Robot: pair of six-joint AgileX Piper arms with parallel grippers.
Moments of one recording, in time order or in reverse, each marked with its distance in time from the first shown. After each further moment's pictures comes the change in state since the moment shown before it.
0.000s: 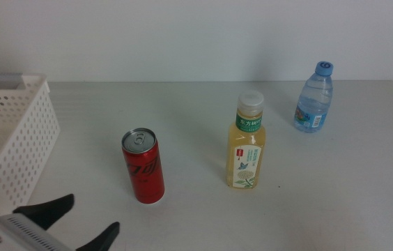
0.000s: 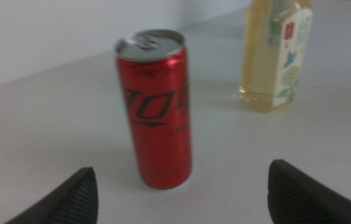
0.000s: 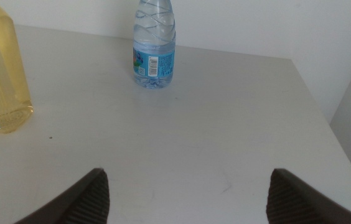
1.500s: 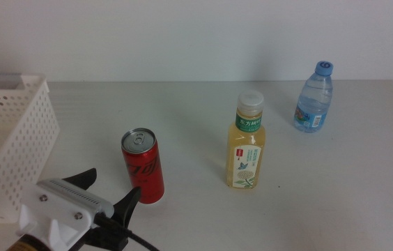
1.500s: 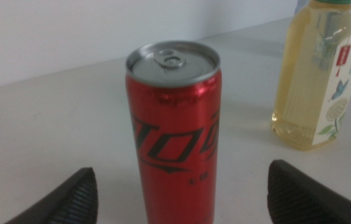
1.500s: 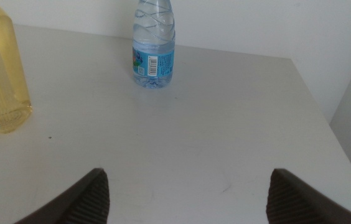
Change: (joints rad) left arm -0.058 0.552 -0.092 -0.166 -0.493 0.004; right arm 0.000 0.000 0.000 0.000 0.000 0.000
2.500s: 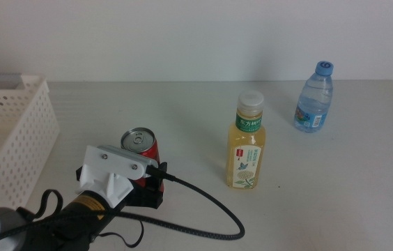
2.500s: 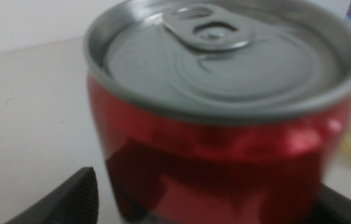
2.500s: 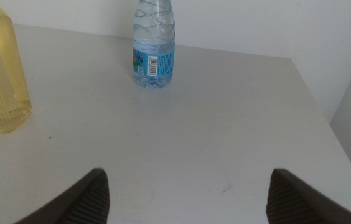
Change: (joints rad) left arm 0.063 0.424 -0.306 0.019 -0.036 -0.041; right arm 0.000 0.000 0.000 0.000 0.000 0.000
